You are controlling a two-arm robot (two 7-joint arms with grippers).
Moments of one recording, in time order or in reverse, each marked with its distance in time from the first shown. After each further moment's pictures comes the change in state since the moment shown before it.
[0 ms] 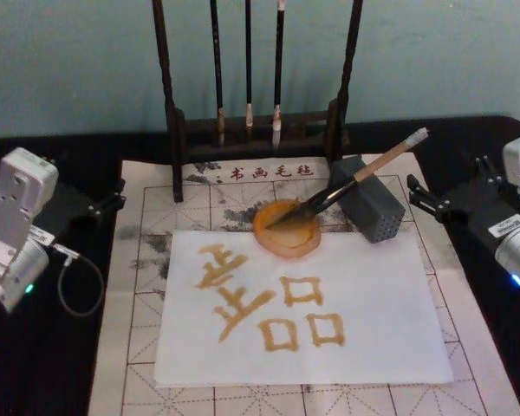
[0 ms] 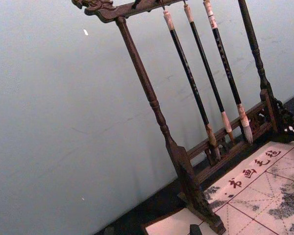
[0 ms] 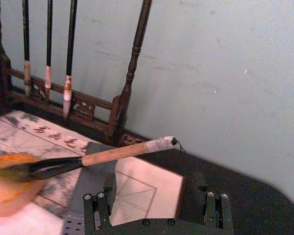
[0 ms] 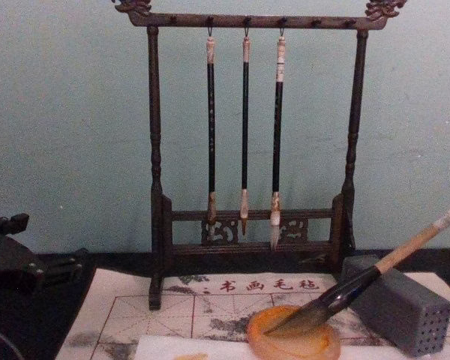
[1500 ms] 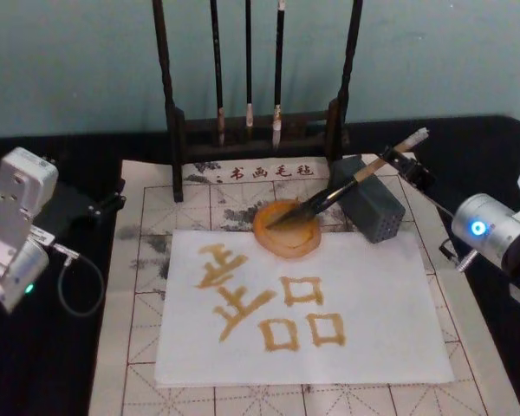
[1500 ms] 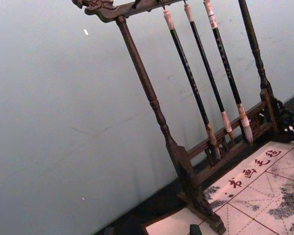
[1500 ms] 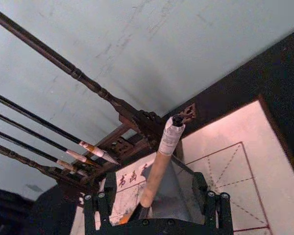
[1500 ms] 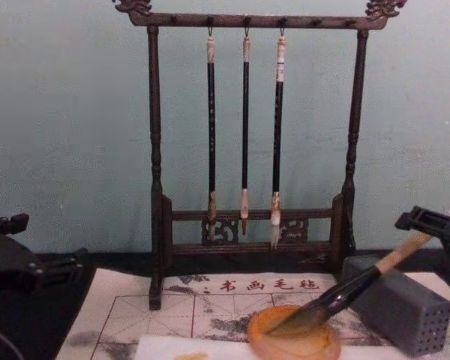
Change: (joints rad) left arm 0.000 0.000 0.000 0.000 0.000 0.000 0.000; right arm 0.101 -0.292 0.213 0.084 0.748 0.474 -0.019
